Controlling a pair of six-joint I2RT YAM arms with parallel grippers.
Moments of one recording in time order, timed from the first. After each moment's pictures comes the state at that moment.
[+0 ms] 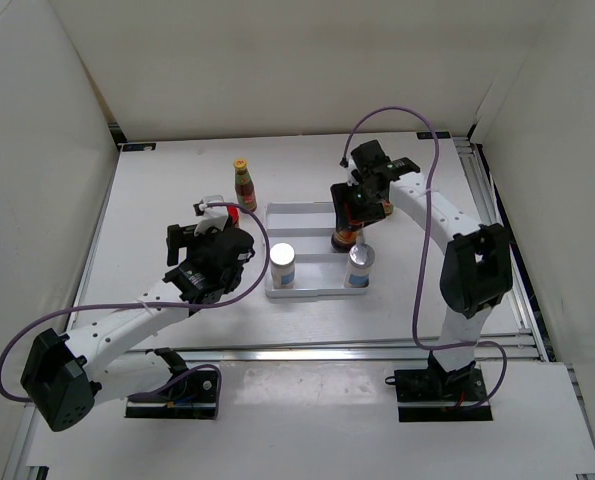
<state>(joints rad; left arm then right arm) -0.77 1.08 0.76 -0.31 -1.28 -0.25 0.45 1.83 1.59 -0.88 -0.17 0.14</state>
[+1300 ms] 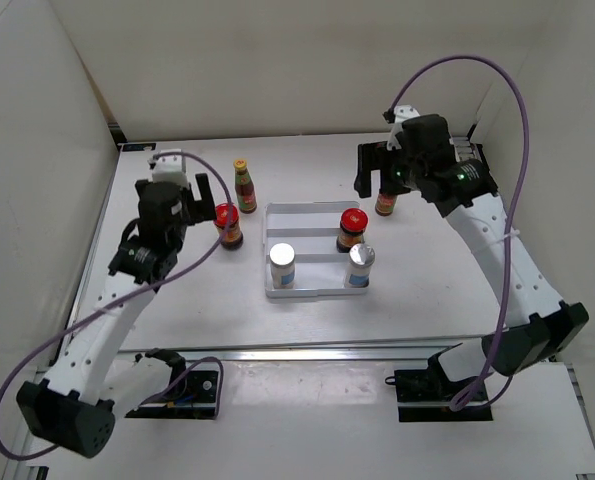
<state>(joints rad) -0.35 0.97 0.98 -0.33 -0.43 -0.16 0.45 1.44 1.68 -0.88 0.00 0.16</state>
